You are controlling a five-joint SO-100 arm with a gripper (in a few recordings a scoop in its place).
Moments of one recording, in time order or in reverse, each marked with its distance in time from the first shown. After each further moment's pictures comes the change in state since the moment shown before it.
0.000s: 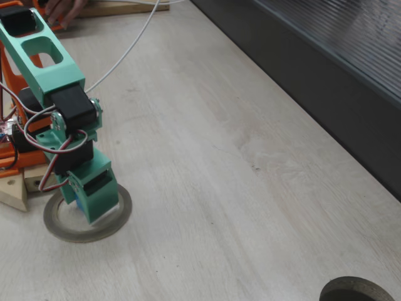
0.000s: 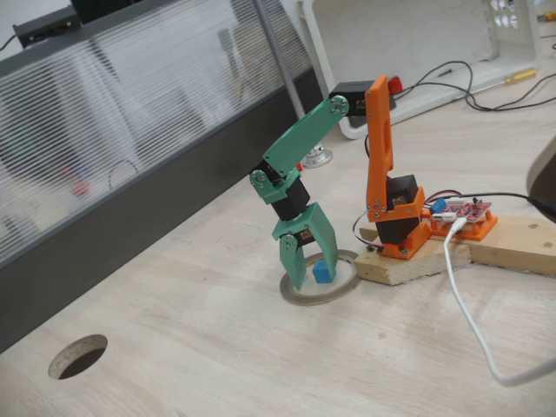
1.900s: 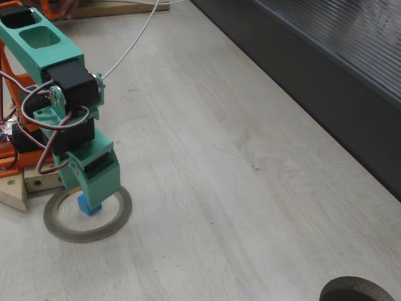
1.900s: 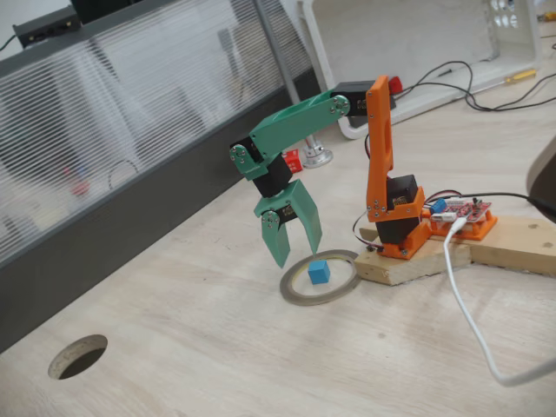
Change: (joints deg) arm -0.4 0.4 -15.4 15.9 0.0
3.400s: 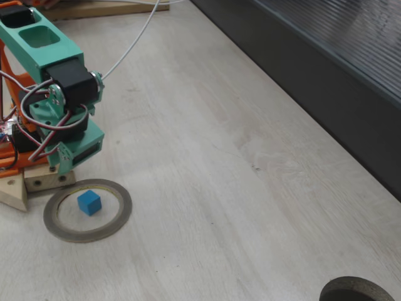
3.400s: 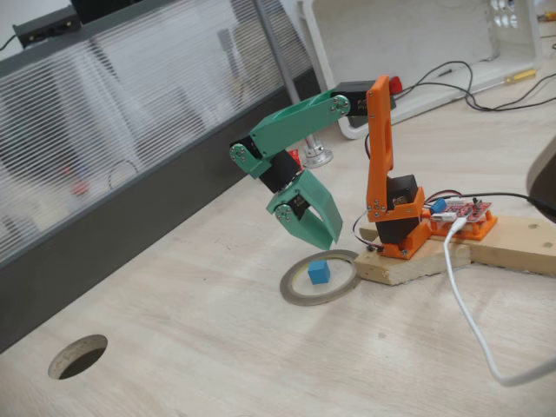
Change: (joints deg) arm 0.0 0.2 -0.2 14.5 0.0
